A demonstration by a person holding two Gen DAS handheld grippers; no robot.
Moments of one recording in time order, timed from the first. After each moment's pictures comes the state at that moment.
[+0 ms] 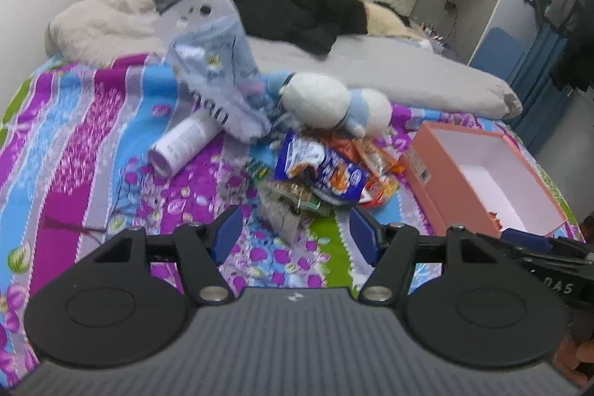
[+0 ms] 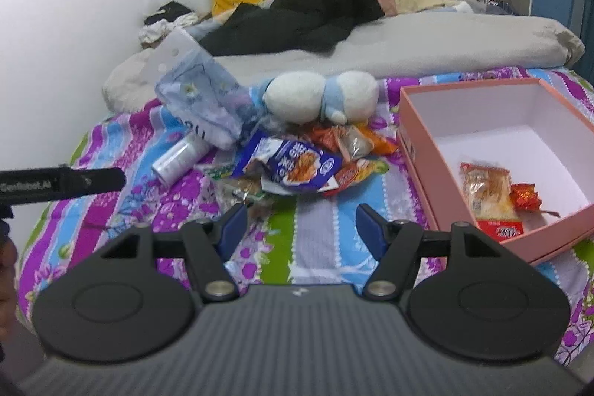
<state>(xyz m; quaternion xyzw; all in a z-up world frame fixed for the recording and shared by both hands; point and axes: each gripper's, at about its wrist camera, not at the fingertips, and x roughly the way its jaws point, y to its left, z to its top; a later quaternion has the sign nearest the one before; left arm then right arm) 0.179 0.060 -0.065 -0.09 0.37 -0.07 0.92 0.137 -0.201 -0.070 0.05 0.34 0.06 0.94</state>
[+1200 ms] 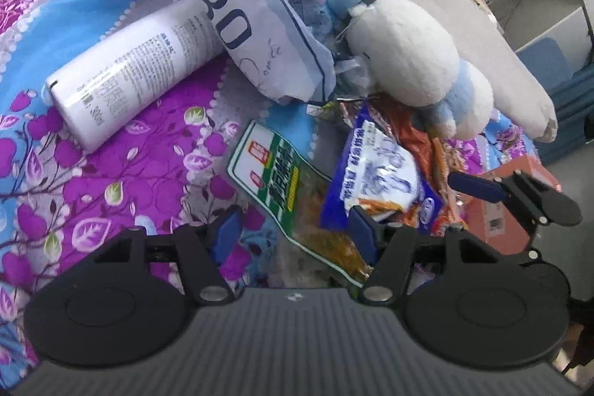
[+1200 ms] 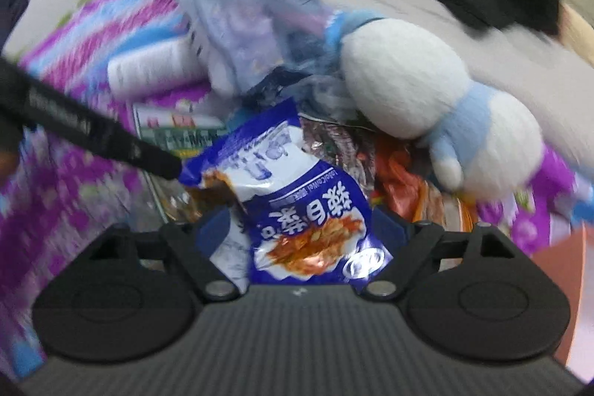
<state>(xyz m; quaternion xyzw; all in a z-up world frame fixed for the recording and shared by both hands) 0.419 0.095 -0.227 -0.23 0.51 -0.07 0.82 0.400 -0.140 -0.185 -0.22 0.42 0.27 0.84</state>
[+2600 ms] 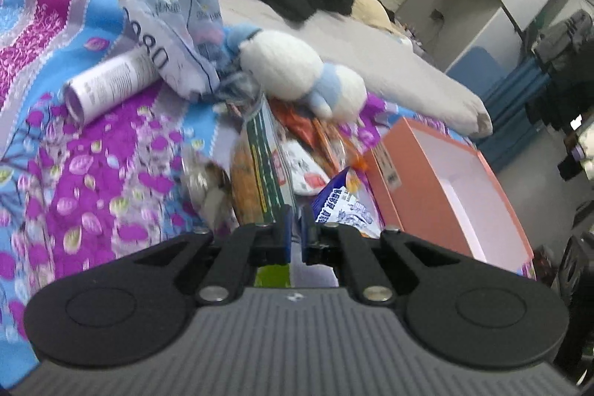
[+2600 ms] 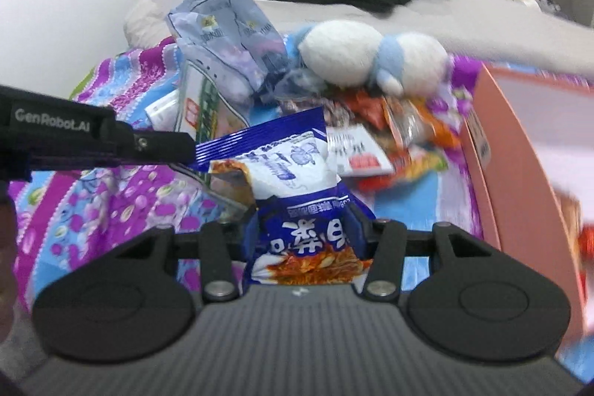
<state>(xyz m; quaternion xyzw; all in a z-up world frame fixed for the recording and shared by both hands) 0.245 0.043 -0.139 -0.20 0.40 -0.14 0.89 0.215 -0.180 -0.147 -0.01 0.38 0.13 0.92</state>
